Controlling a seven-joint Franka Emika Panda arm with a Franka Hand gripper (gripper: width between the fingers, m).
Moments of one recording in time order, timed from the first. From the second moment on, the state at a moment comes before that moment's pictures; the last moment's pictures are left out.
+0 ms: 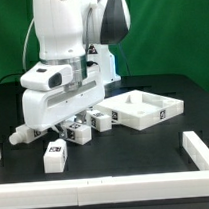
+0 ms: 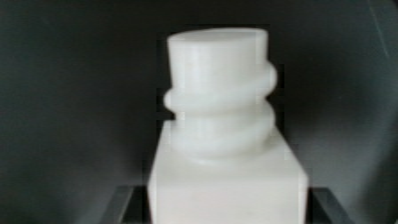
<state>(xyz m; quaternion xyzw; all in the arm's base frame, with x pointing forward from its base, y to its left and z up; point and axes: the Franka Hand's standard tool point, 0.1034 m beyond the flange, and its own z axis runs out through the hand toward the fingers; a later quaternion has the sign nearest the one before) 0.442 -0.076 0.007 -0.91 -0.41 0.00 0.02</state>
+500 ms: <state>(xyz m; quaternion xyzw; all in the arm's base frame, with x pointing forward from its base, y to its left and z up) 0.447 -0.067 0.026 -0.92 -0.40 0.01 0.02</state>
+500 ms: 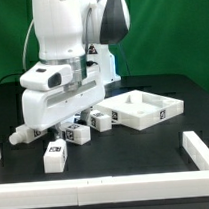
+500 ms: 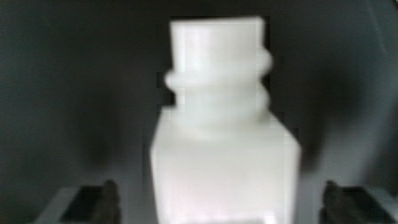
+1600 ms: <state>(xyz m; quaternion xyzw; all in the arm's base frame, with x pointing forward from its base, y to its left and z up) 0.411 0.026 0.065 -0.93 -0.36 -0.03 0.00</state>
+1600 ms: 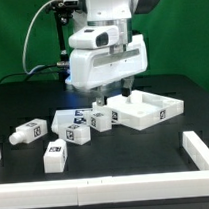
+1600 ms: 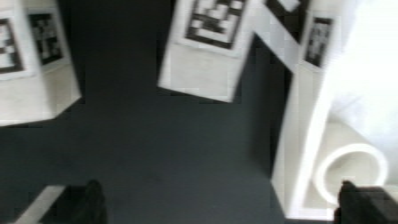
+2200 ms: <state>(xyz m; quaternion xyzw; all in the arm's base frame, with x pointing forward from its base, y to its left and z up) 0.378 0.054 0.025 -0.93 -0.37 -0.06 0.01</state>
